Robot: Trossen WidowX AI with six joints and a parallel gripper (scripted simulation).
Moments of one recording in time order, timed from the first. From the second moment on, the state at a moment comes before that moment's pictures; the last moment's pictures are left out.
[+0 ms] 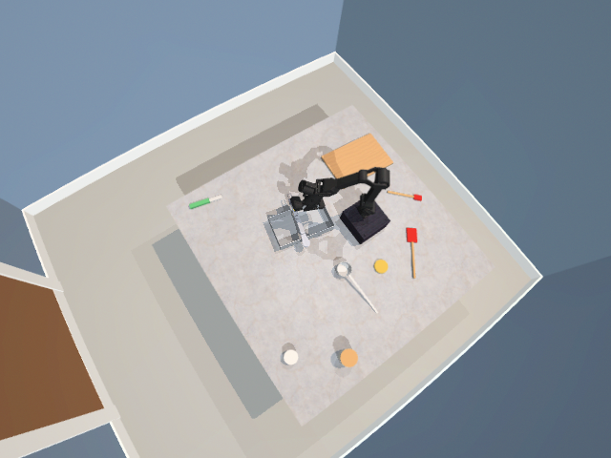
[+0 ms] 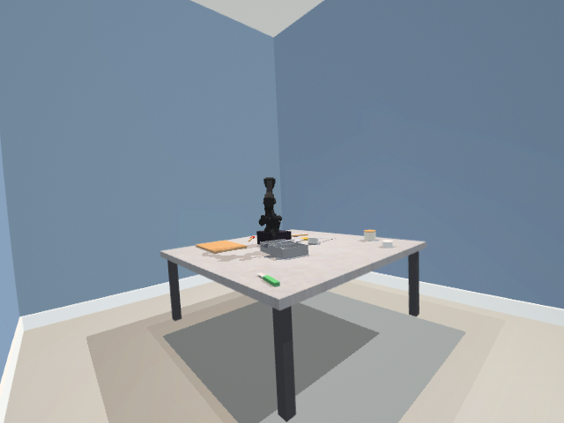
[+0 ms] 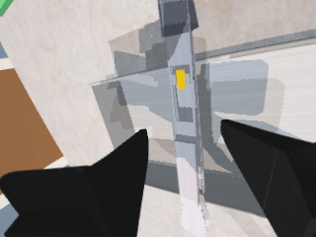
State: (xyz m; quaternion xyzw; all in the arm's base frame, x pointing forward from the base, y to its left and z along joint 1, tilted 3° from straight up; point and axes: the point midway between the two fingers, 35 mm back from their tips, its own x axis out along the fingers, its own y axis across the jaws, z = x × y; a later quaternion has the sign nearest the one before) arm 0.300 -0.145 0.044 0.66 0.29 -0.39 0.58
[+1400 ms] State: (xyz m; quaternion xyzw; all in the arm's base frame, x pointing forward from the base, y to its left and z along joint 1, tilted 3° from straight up) arm 0.319 -0.151 -0.002 0.65 0.31 -0.38 0.58
